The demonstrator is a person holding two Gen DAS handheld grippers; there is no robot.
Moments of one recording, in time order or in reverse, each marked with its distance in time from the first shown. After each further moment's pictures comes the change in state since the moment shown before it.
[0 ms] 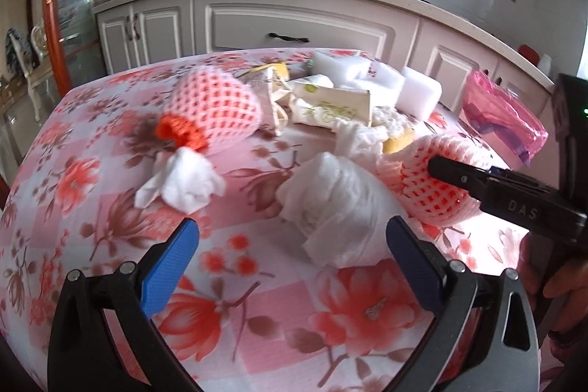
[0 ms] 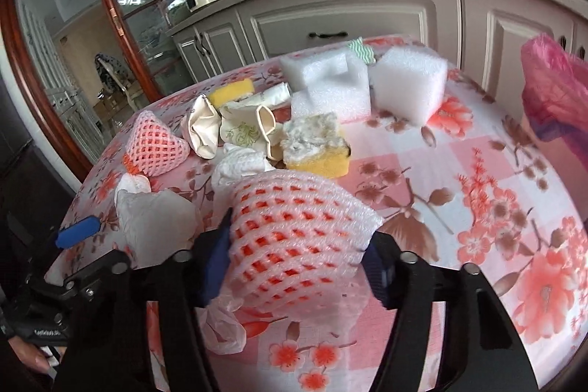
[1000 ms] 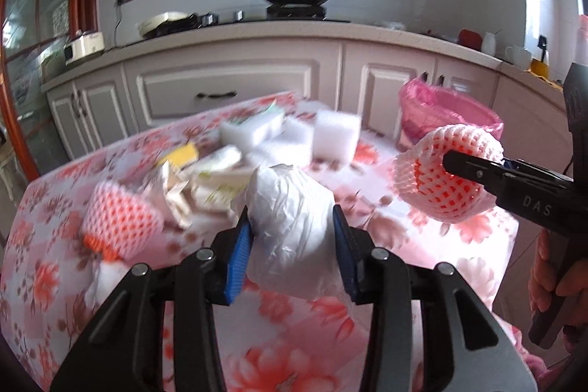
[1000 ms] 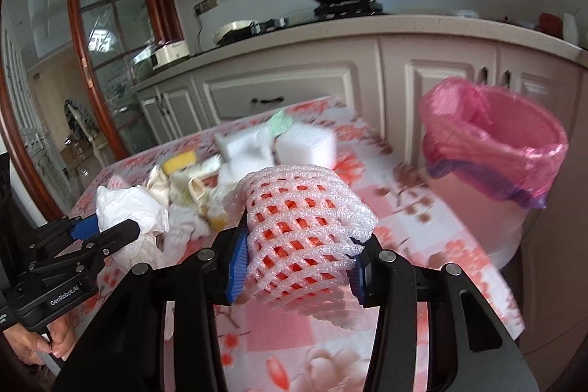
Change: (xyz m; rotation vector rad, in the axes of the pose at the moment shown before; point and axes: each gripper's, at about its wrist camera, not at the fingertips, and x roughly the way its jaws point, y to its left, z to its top) left arm -0.008 -0.088 0.044 0.229 -0.173 -0.130; right arm -0.087 -0.069 0.010 0.103 -0.220 -0.176
